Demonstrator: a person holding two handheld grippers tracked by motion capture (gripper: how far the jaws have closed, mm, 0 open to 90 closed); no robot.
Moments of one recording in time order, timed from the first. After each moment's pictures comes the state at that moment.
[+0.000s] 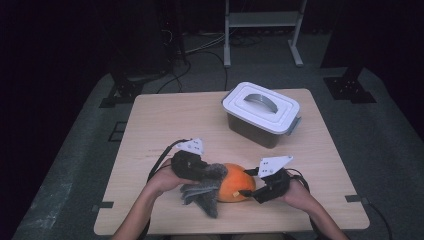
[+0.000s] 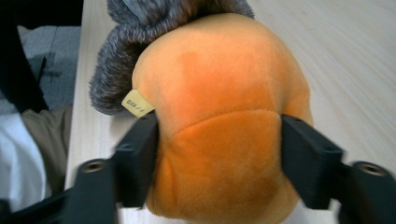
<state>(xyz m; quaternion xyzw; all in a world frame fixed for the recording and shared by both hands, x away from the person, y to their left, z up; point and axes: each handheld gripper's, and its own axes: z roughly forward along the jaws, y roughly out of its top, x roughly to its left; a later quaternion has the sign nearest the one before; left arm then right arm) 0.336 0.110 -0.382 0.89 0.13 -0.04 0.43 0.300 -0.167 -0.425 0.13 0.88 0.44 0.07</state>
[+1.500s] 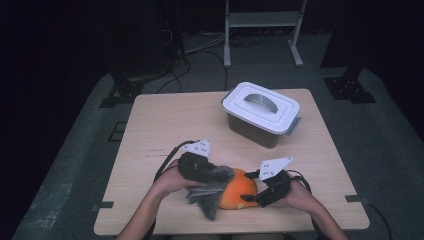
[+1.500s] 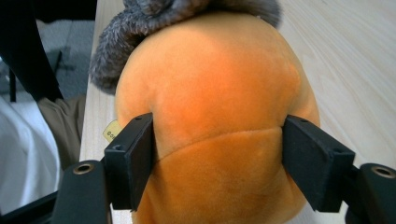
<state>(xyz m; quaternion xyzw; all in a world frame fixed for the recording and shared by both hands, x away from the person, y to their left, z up) 0.332 0.090 -0.376 0.89 0.10 -0.05 0.45 0.298 -0.170 -0.434 0.11 0.89 0.44 0.05</state>
